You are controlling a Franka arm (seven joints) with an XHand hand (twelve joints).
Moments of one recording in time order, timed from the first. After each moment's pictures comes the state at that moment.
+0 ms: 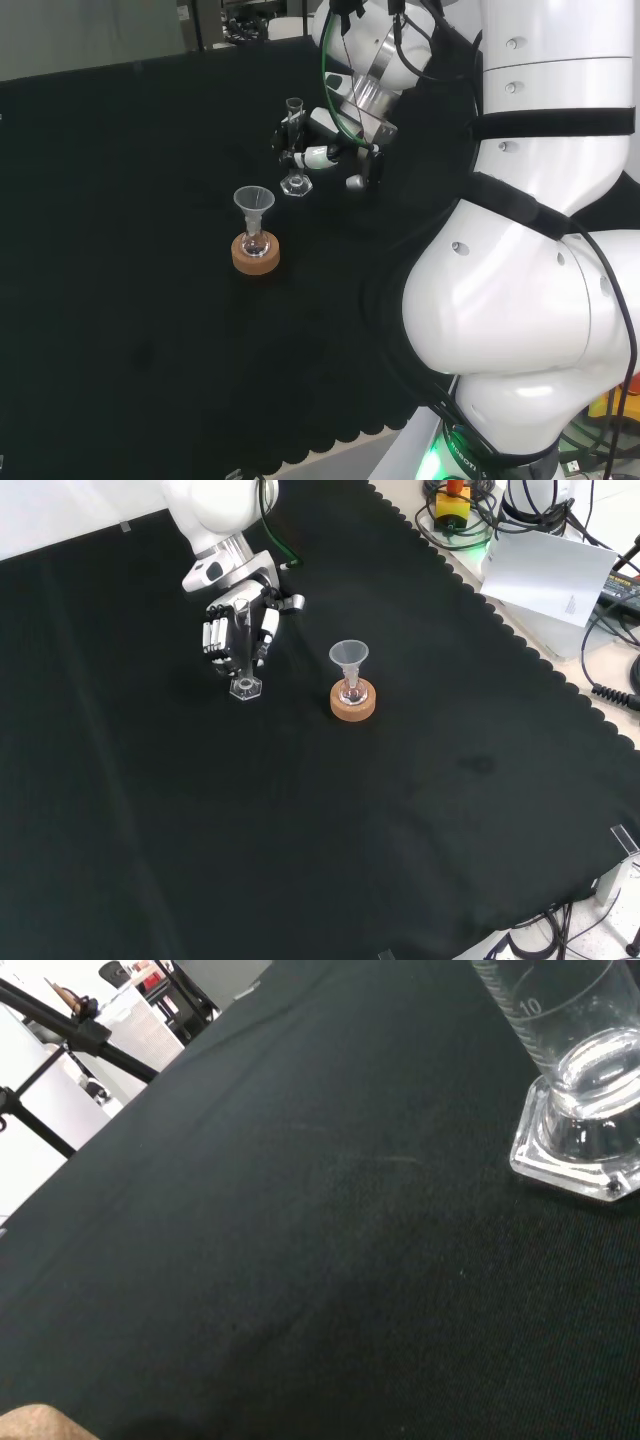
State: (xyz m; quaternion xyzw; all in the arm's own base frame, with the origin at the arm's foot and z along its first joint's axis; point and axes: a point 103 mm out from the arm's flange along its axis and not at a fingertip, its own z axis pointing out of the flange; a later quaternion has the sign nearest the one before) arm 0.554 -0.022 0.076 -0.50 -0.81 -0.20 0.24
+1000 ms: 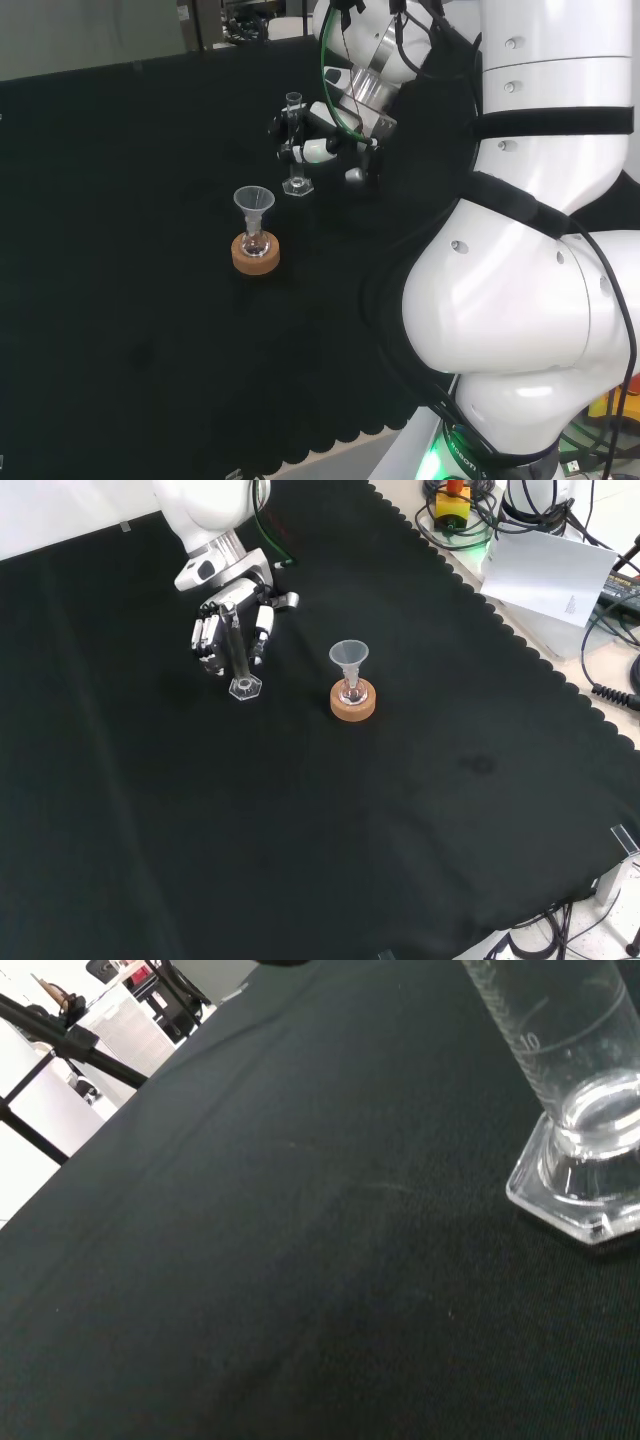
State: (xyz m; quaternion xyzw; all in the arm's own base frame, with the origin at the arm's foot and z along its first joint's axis) arm 0.564 -0.026 0.082 -0.50 -0.81 -0.19 0.24
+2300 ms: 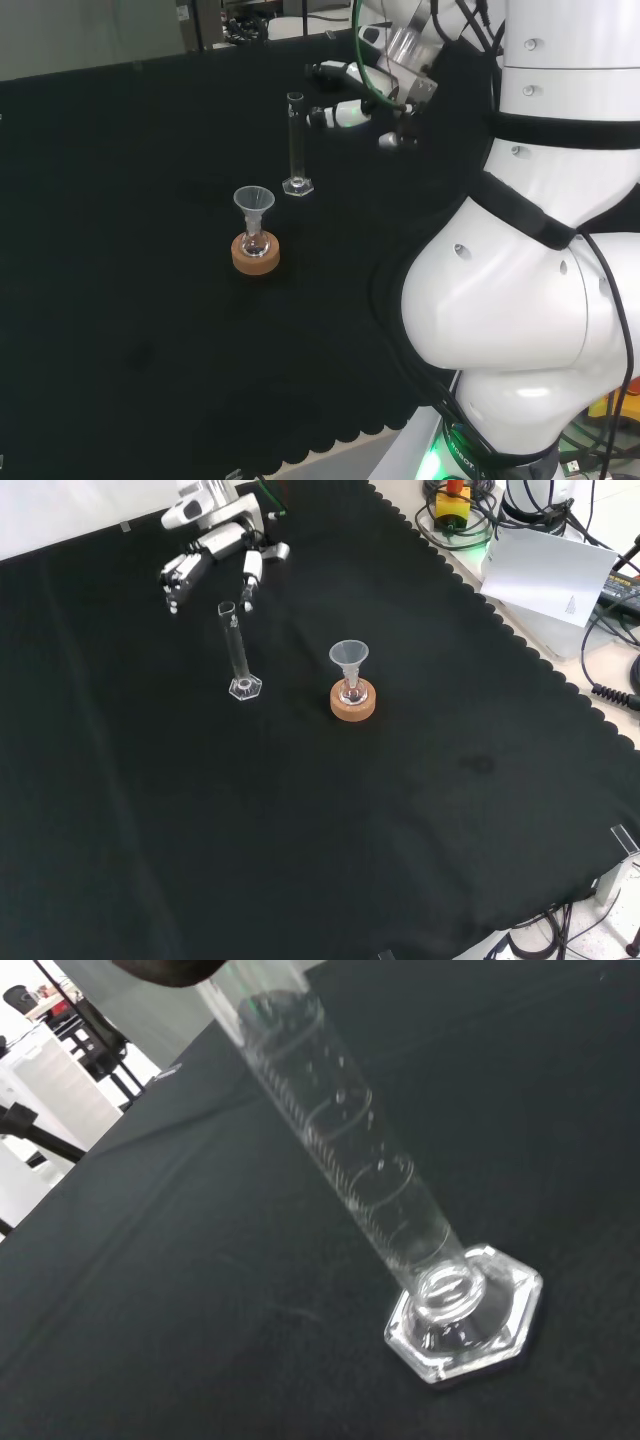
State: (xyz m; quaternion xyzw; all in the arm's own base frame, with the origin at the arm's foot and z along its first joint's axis) arm 0.551 -0.090 0.154 -0.56 -0.78 -0.18 0.20
